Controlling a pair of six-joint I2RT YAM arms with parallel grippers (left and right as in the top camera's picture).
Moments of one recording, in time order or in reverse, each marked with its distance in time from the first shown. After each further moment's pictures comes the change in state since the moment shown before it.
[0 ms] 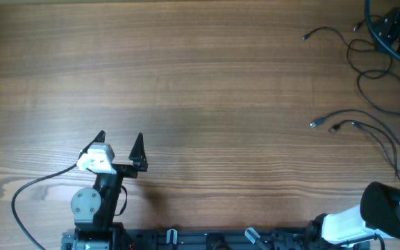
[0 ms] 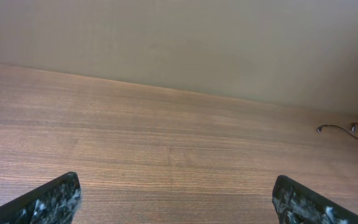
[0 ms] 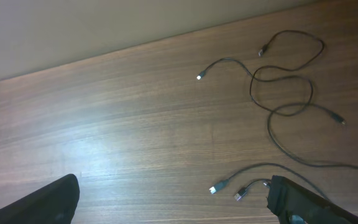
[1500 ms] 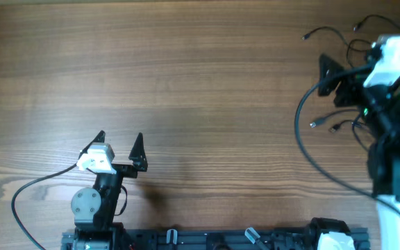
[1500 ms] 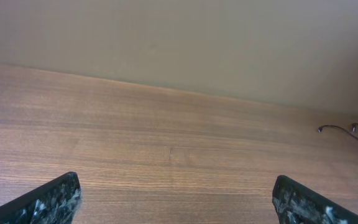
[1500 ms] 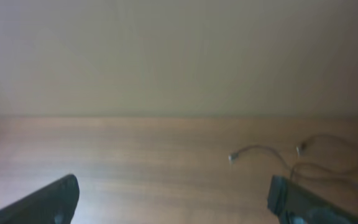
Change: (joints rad) left arm 0.000 0.000 0.000 0.000 0.000 0.000; right arm 0.195 -0.784 -1.441 1.264 0.022 0.060
